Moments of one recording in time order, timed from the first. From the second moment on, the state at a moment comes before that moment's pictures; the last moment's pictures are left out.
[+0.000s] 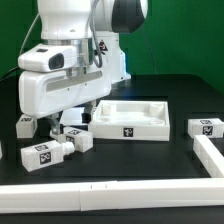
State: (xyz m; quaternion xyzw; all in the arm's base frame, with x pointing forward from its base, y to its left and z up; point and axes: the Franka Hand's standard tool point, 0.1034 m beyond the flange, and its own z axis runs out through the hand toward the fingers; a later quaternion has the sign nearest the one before) arm 0.466 -0.082 0.028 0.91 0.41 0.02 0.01
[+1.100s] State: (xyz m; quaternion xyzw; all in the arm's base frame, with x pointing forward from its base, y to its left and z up) arm 0.467 -0.097 0.023 0.92 0.39 0.03 0.02
